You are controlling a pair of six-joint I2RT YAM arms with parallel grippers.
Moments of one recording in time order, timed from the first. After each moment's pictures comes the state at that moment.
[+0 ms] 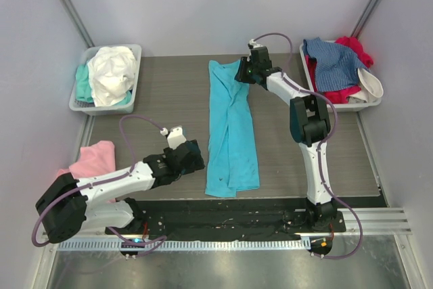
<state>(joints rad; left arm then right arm) -0.92 1.17 0.58 -0.33 -0.46 -1.02 0.32 2.36 1.93 -0.19 -0.12 0.37</state>
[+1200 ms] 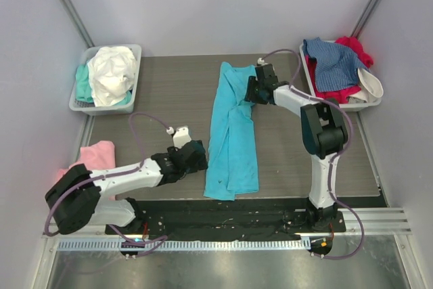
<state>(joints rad) -0.92 1.23 0.57 -0.28 -0.47 -0.99 0.33 2.13 1.54 -0.21 0.00 0.42</state>
